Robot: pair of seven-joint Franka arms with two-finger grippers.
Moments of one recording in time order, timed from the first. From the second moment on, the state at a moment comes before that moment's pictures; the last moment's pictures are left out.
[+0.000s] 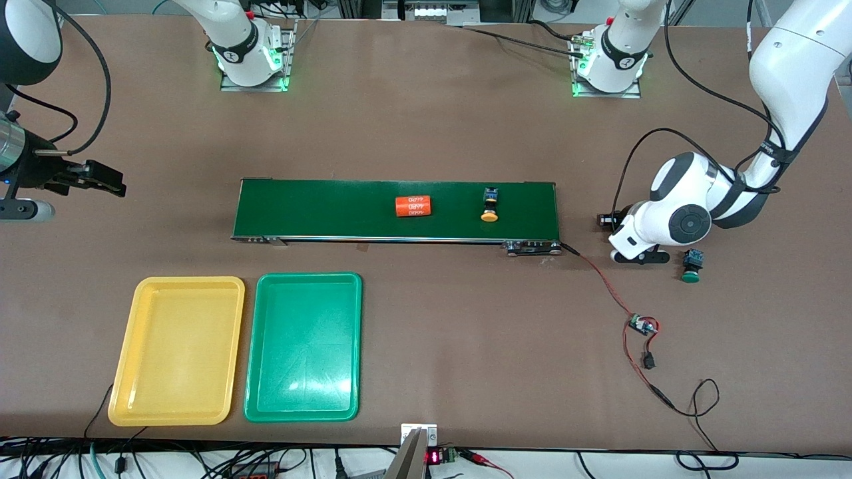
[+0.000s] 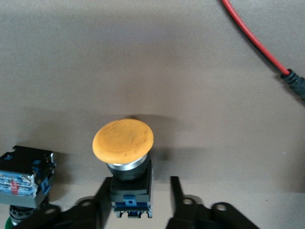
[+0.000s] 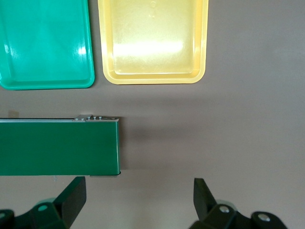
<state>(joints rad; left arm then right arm) 0.69 0.65 -0.80 -2.07 0.51 2.06 -0.46 0.14 0.14 -0.16 -1.55 -0.02 1.60 -0.01</state>
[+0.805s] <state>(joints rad) 0.69 0.64 -1.05 -1.86 0.42 1.77 -0.55 0.14 0.14 -0.16 -1.55 -0.02 1.59 -0.01</state>
